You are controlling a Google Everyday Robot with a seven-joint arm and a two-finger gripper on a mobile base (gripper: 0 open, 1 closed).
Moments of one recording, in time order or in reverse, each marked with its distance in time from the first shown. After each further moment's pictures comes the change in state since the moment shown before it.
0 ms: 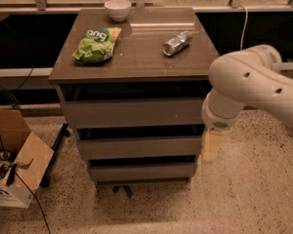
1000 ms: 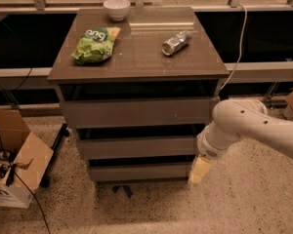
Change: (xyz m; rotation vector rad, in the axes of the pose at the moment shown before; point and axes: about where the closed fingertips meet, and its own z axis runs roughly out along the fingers) arm 0.004 0.037 0.141 -0.153 -0.179 0.196
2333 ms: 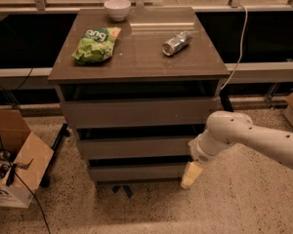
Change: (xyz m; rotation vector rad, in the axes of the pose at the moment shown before) arm 0.002 -0.015 0.080 -0.079 -0.073 -0.013
